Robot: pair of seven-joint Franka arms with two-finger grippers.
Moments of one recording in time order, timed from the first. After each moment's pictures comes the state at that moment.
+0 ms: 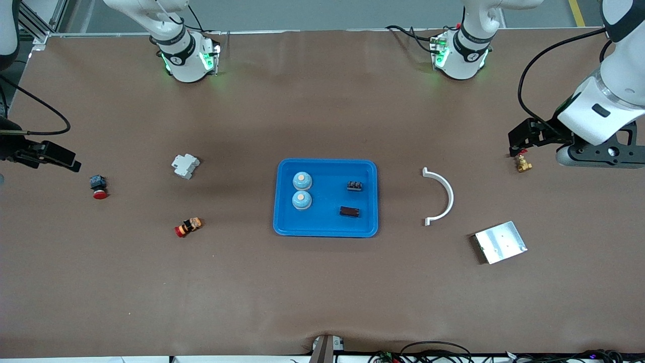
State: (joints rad) left arm -0.17 0.12 -0.02 -1.43 0.00 1.59 -0.14; right arm -0.04 0.13 -0.03 -1.49 0.04 1.61 0.05
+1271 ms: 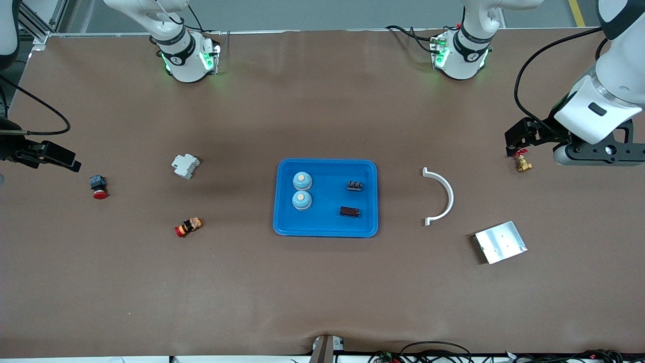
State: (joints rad) left arm -0.18 0.11 -0.02 -1.43 0.00 1.59 -0.16; right arm -0.04 0.13 -0.03 -1.49 0.04 1.61 0.05
